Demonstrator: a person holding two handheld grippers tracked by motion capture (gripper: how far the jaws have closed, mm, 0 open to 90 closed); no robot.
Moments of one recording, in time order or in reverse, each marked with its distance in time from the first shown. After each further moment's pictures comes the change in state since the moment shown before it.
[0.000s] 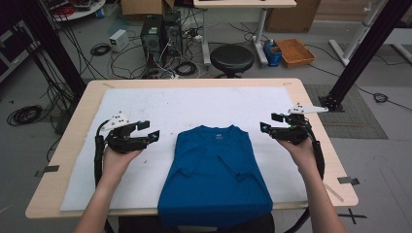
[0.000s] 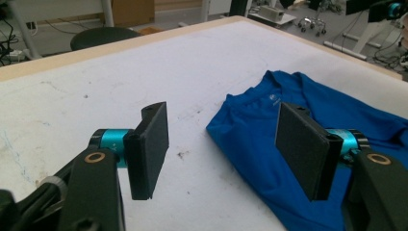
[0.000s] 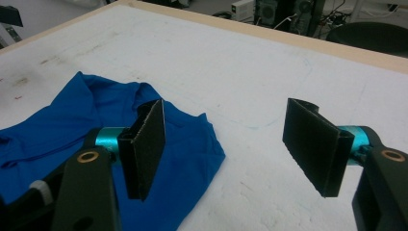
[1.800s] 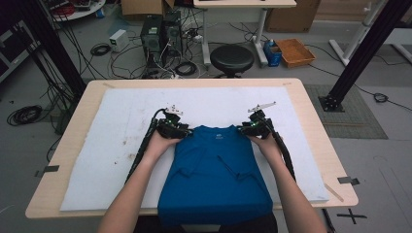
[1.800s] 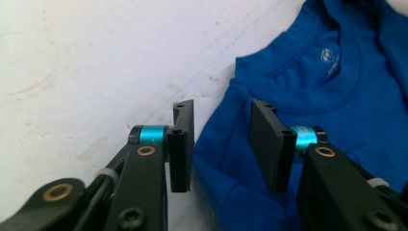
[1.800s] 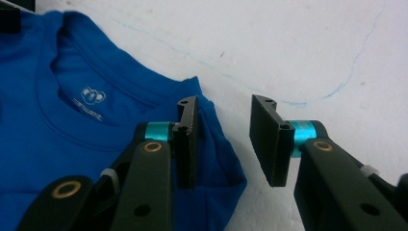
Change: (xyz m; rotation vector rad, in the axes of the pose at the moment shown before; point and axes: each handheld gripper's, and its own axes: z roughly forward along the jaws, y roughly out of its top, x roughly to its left) left arm -0.003 -0.003 0.155 0.394 -0.040 0.019; right arm 0.003 -0.015 0.127 0.324 -0.050 0.020
